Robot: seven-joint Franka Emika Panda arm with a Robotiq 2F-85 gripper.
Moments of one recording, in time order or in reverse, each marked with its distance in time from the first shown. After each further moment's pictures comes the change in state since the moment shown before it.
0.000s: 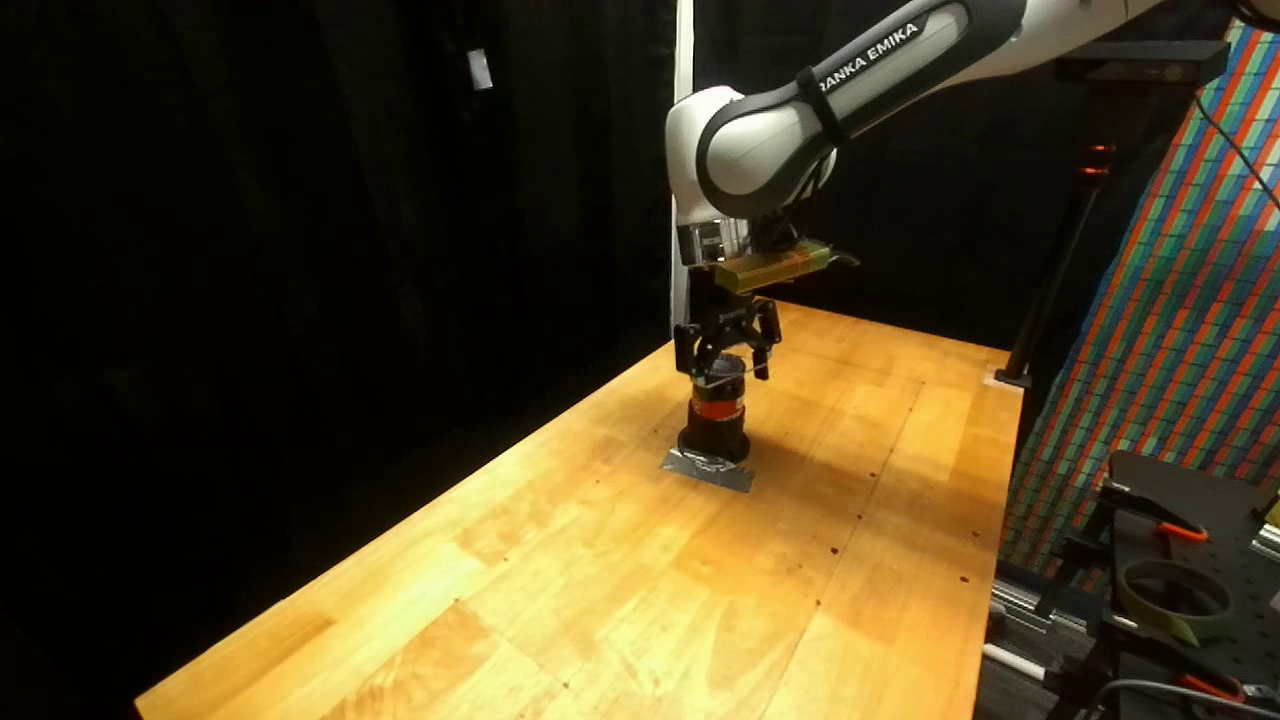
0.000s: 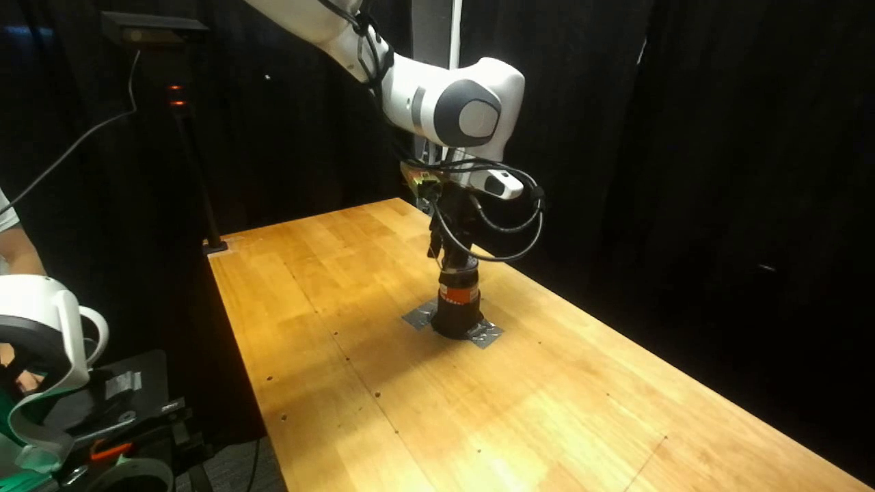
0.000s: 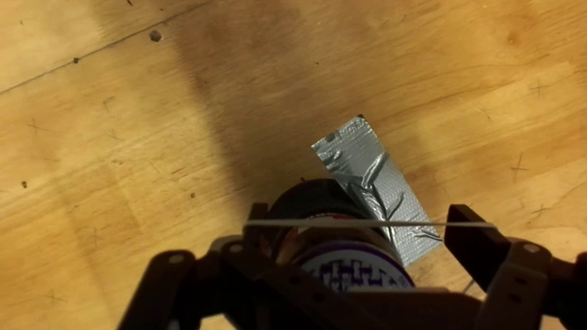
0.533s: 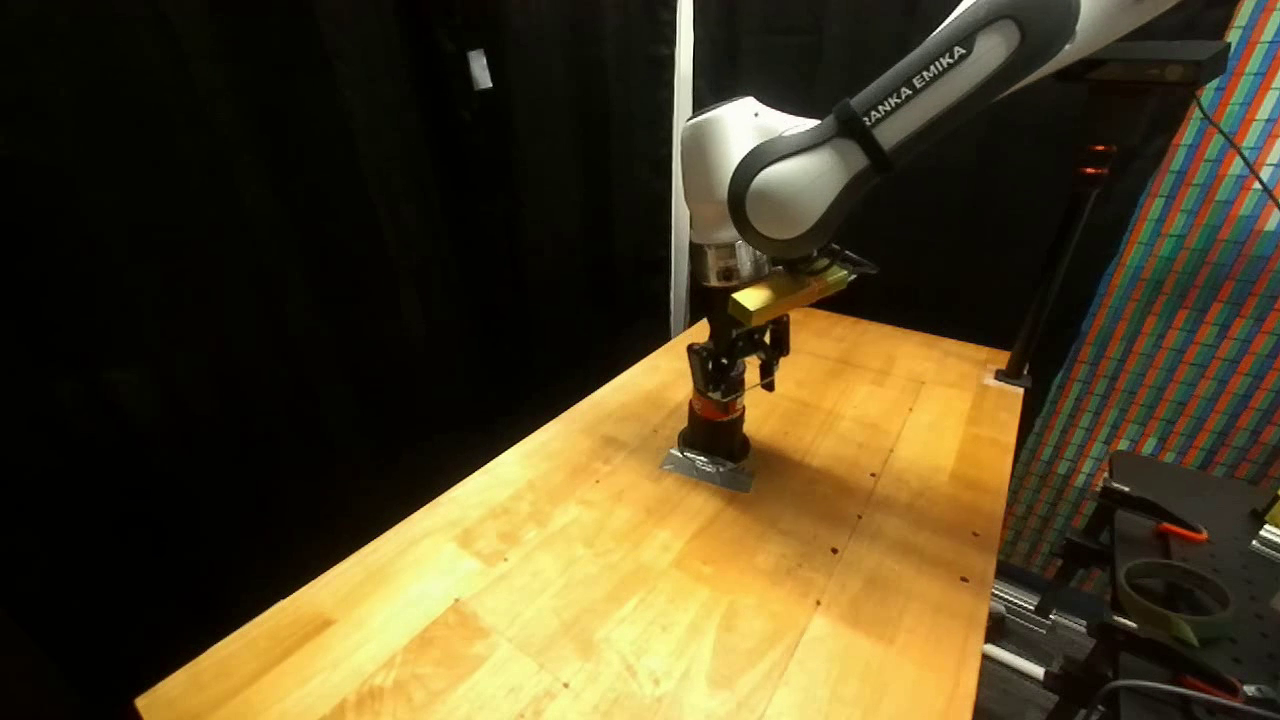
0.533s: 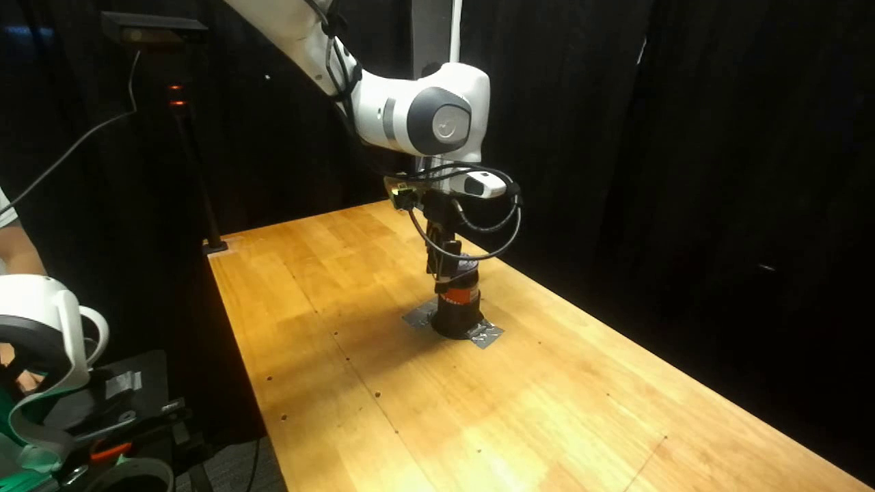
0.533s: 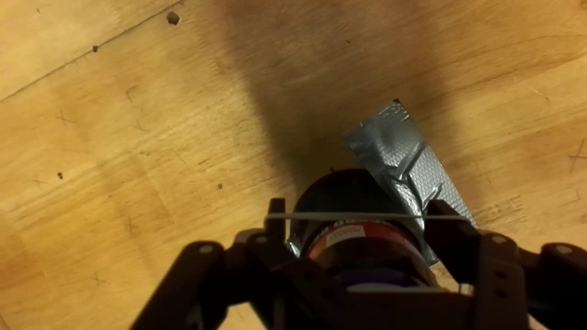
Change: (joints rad) arm 0.061 -0.079 -0.033 -0.175 -0.126 0.175 0.128
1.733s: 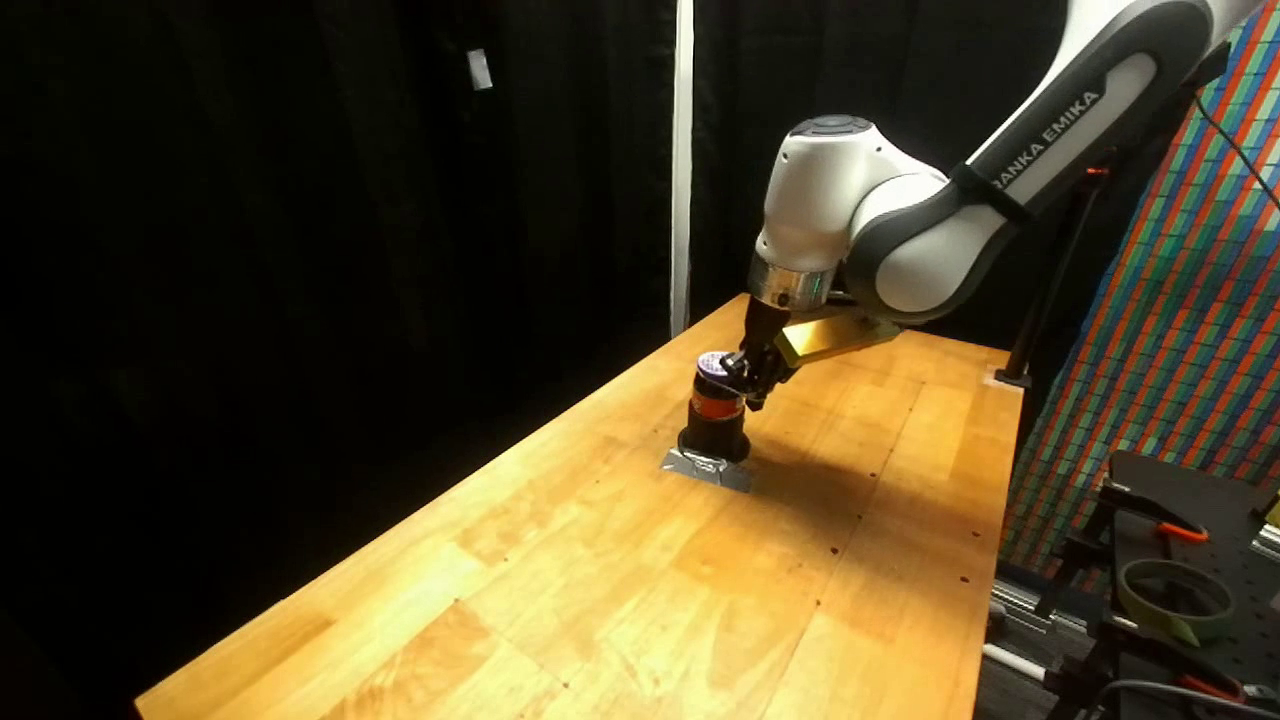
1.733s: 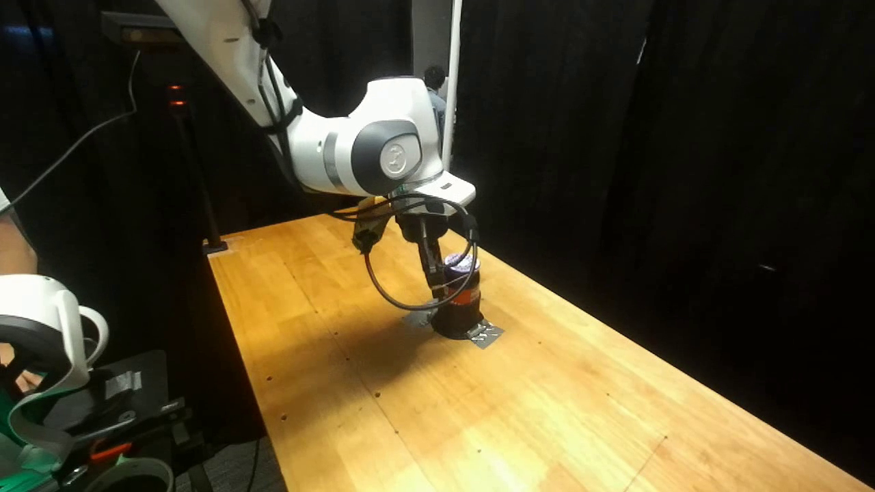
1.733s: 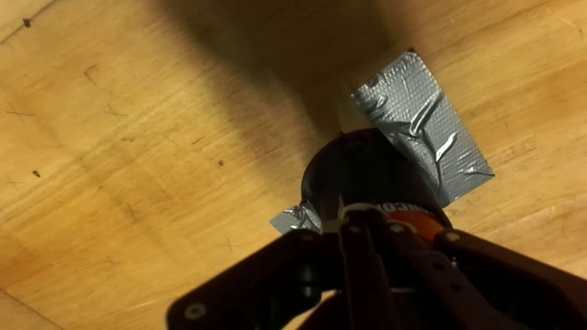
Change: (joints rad) arm 0.042 -0.168 -0.055 -0.406 -0.199 0.558 0.268
